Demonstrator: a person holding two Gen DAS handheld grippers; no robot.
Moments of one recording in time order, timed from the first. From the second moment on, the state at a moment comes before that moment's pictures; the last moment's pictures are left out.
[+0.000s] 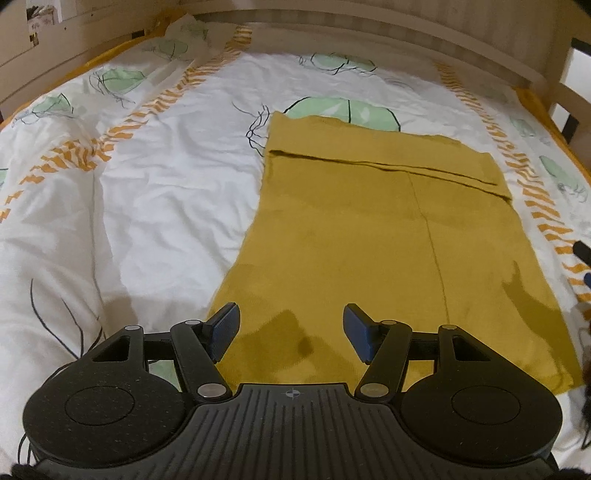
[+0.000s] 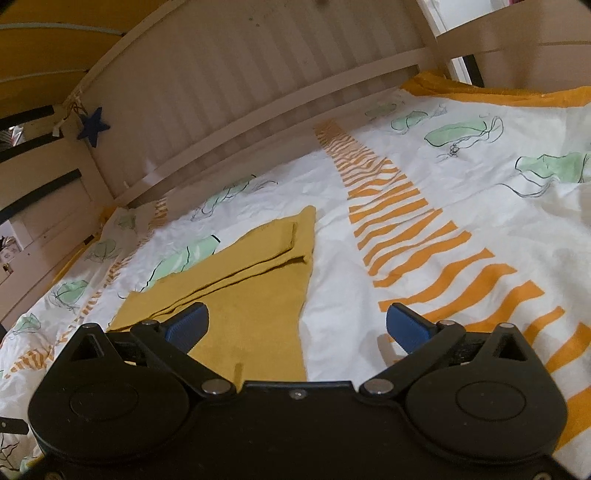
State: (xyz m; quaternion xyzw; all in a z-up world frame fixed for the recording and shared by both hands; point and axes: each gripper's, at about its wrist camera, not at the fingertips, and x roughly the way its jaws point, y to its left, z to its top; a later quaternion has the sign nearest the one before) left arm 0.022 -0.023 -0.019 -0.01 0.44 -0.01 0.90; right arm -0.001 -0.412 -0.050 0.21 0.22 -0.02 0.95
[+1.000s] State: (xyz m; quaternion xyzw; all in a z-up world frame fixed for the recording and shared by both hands) left arm 0.015 0.042 -0.032 -0.06 0.41 -0.06 0.91; right arm -0.035 -0.389 0.025 0.20 0.21 0.03 0.96
